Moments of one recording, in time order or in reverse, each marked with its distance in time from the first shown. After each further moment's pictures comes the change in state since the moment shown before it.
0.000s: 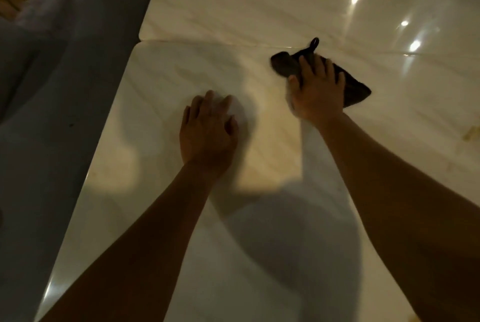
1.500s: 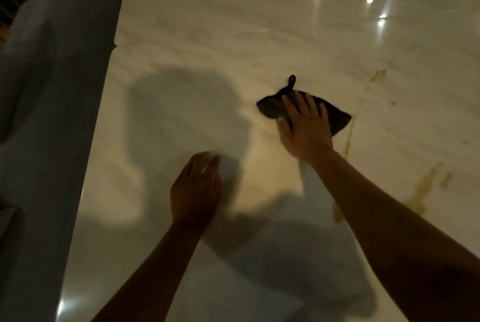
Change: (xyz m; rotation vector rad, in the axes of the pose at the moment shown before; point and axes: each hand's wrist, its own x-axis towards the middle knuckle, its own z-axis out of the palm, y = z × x) left_hand -0.203 0.027 -0.027 0.028 0.146 0.305; right_hand -0.201 0.078 -0.034 0.012 -0.028 -0.012
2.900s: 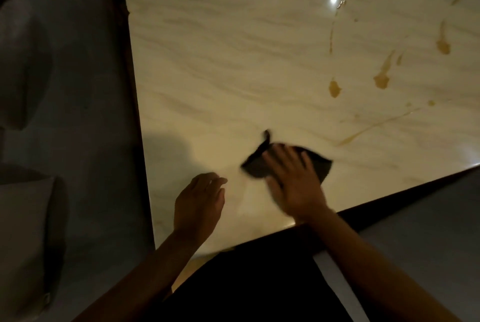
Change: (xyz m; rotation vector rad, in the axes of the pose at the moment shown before) left_hand -0.256 -0.089 -0.118 -0.252 -0.141 0.227; right_hand -0.383 -0.182 0.002 0.020 -0.051 -0.018
